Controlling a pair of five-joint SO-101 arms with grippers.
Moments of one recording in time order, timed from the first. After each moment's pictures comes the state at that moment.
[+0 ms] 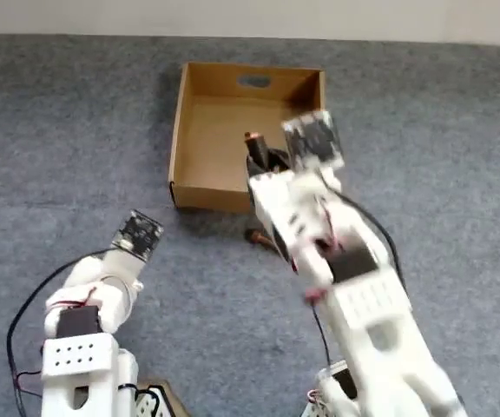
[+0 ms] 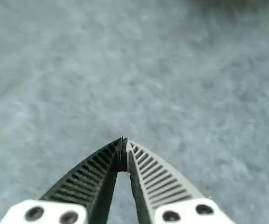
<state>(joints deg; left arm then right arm) -14.3 -72.3 89.6 48.2 -36.9 -25.1 -41.8 45.1 28.3 3.2</state>
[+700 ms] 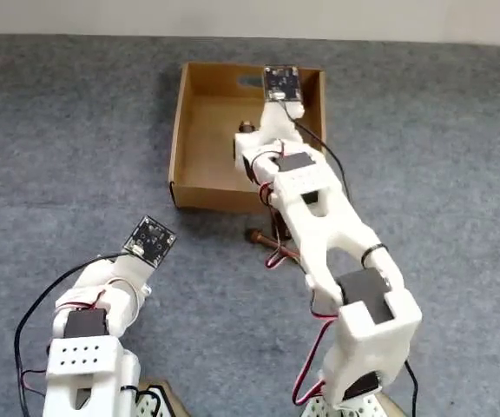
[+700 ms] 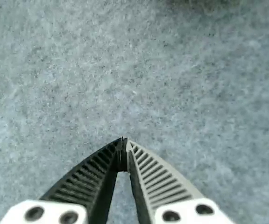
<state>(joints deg) -11.6 -72.3 91.8 45.5 -37.1 -22.1 14.1 10.5 24.9 -10.2</state>
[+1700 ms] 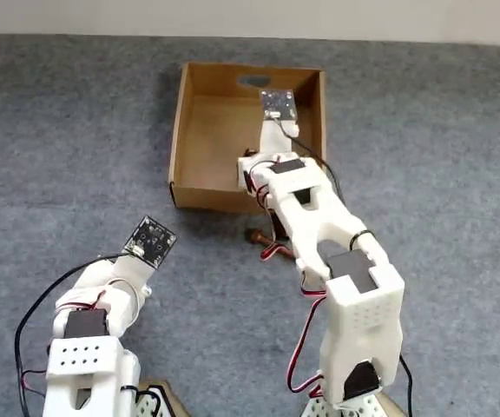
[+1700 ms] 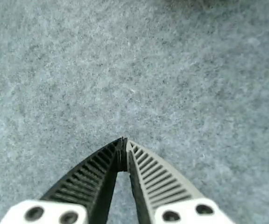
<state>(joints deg) -11.6 -72.3 92.1 45.5 -37.1 -21.6 25.0 8.0 29.2 -10.2</state>
